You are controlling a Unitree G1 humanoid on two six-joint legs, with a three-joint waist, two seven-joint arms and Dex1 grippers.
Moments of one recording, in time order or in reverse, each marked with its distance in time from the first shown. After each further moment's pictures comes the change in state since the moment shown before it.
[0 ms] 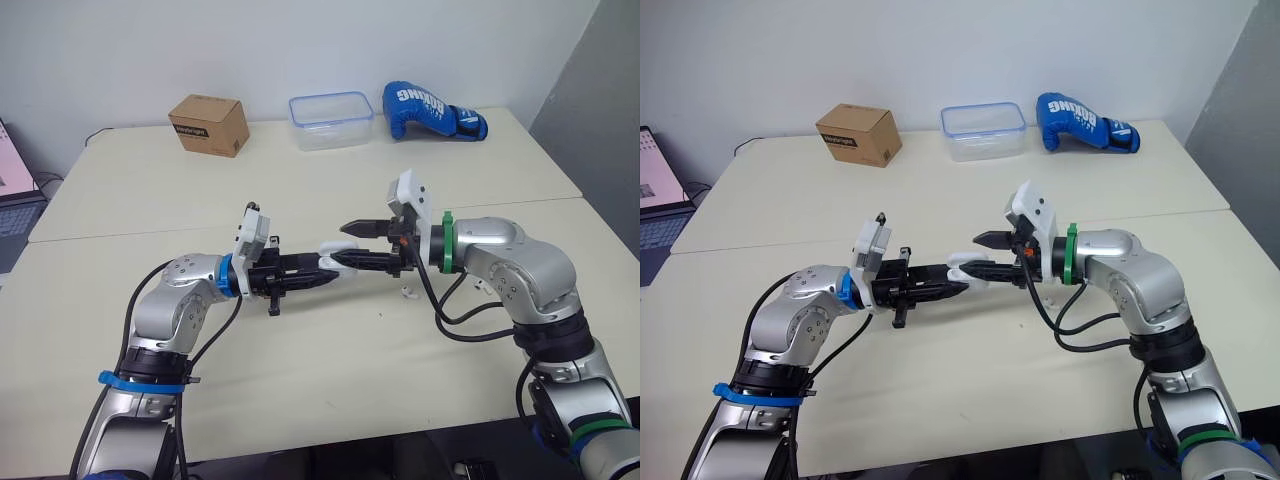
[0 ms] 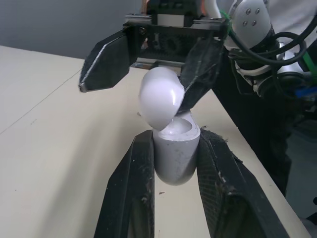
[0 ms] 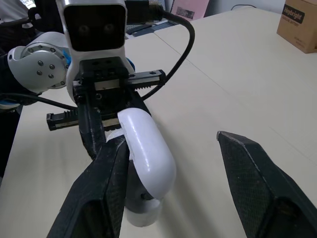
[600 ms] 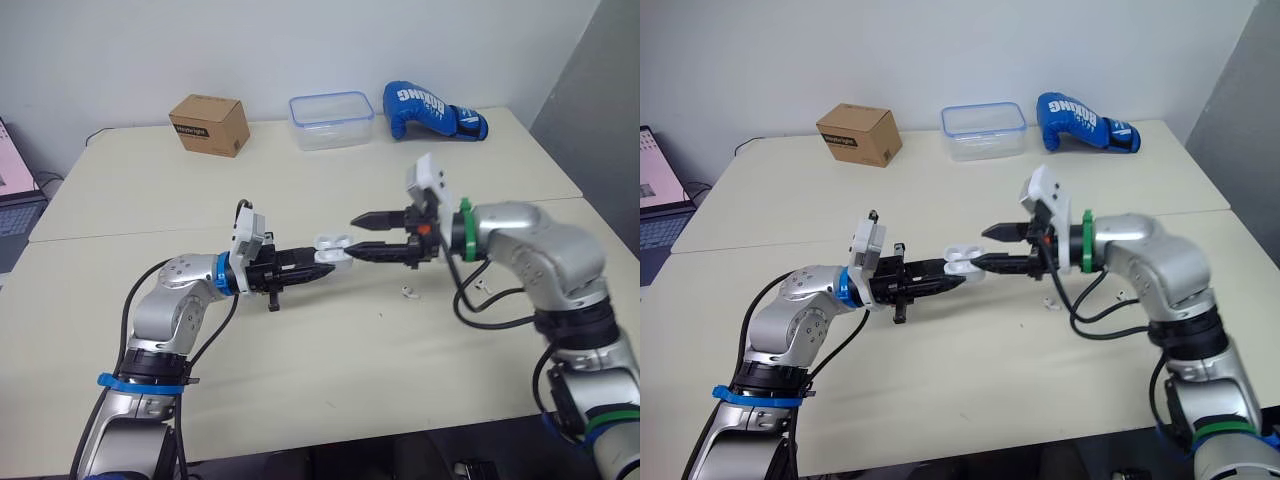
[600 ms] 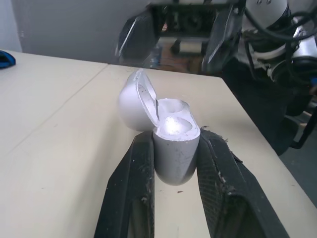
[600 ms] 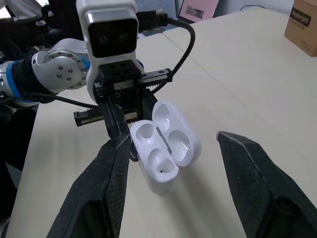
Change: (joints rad) left arm -0.006 0.006 0.025 0.041 0.022 -0.077 0.040; right arm -0.132 -0.192 -0.037 0.020 0.078 0.063 0.139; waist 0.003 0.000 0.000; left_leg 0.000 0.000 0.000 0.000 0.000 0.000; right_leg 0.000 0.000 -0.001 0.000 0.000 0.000
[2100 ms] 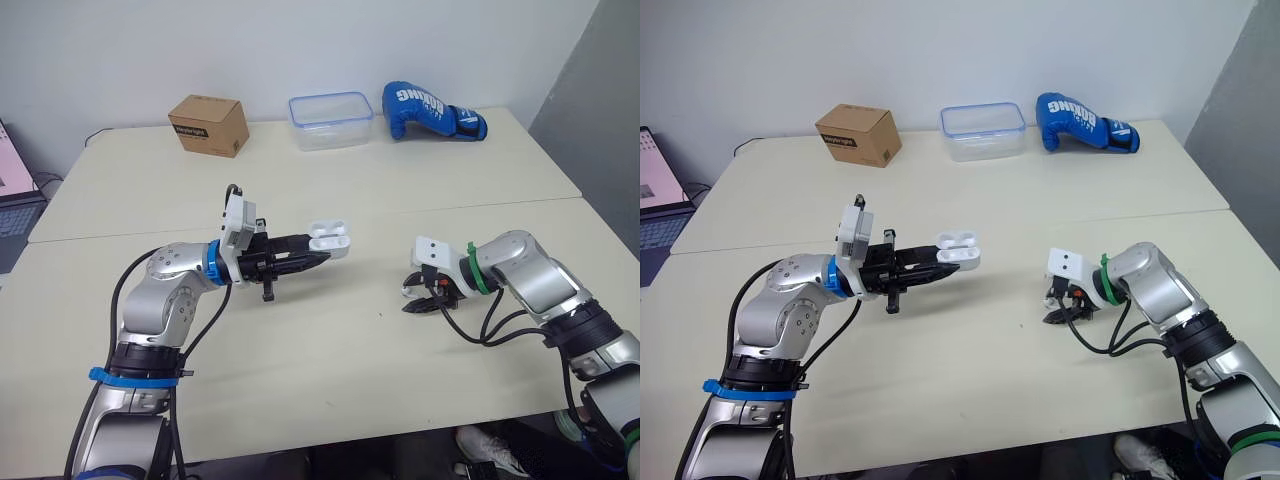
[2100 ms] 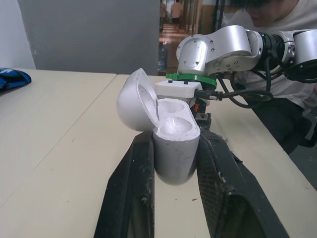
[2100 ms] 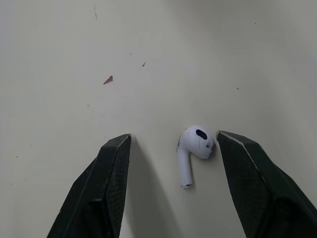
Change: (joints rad) left arm -0.017 0.013 0.020 -0.044 -0.003 0.000 0.006; right arm 0.134 -0.076 0.321 0.329 -0.513 -0.316 0.205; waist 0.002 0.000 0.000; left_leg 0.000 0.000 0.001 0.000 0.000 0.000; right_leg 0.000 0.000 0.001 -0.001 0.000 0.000
